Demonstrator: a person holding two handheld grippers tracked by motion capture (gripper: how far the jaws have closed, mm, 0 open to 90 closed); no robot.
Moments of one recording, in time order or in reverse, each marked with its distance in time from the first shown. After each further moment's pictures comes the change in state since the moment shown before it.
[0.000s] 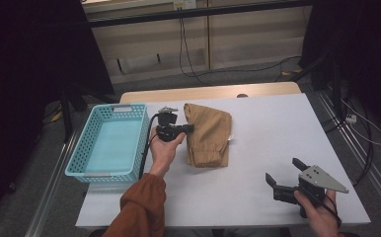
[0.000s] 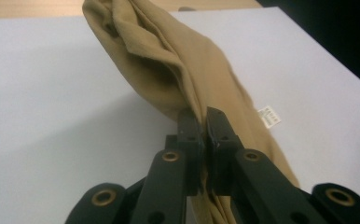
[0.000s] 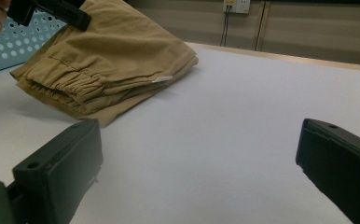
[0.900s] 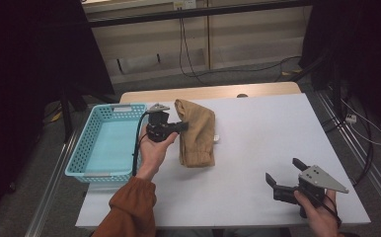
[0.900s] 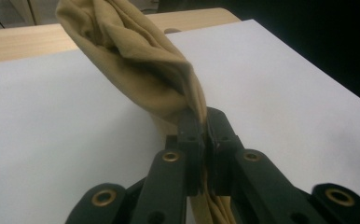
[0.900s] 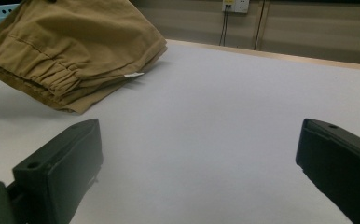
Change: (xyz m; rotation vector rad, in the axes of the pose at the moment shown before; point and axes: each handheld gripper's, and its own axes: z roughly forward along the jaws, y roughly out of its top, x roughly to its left) left arm -0.007 0.009 -0.043 -0.041 -0.030 0.094; right arm 0.000 0.000 0.000 0.002 -0.002 0.001
